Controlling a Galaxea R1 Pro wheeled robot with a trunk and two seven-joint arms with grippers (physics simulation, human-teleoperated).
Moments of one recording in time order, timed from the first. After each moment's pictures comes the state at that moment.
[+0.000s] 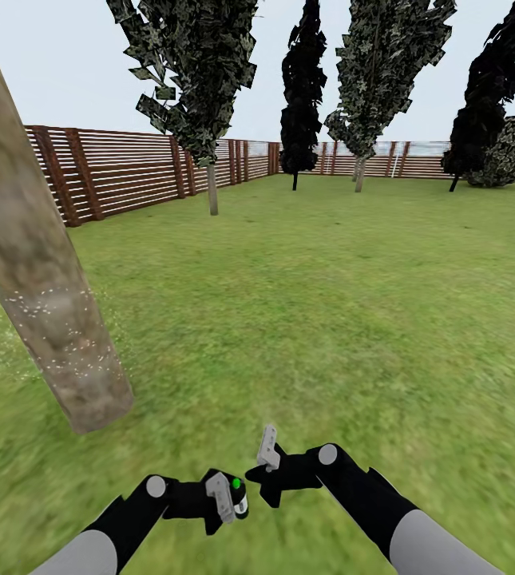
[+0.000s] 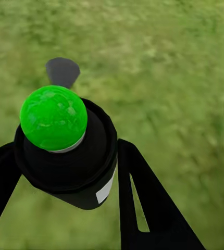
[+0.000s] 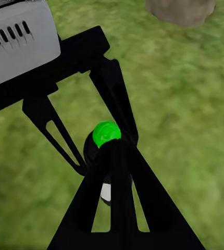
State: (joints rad) left arm -0.59 -0.01 -0.26 -0.44 -0.42 -0.27 -0.83; right arm -0.62 -0.03 0.67 -0.77 0.09 0.06 0.76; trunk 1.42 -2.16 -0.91
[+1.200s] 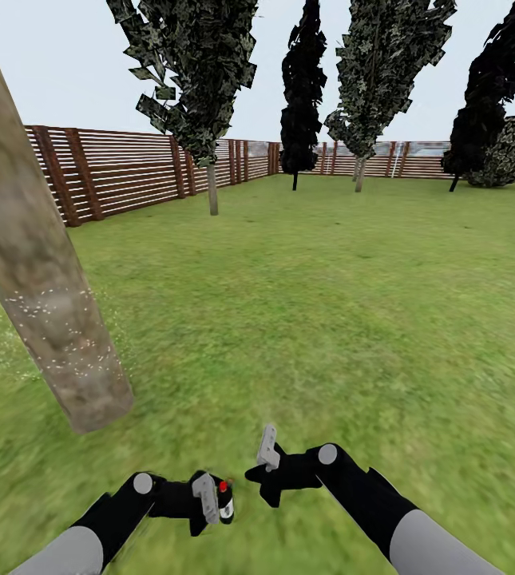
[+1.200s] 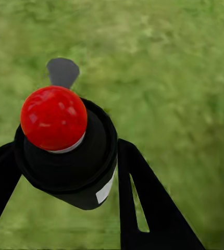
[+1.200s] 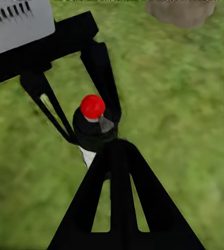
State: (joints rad) left arm -0.60 0.05 -0.27 -0.43 -0.42 -0.26 -0.88; right arm -0.62 -0.03 0.67 -0.77 0.09 0.06 0.76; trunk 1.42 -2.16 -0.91
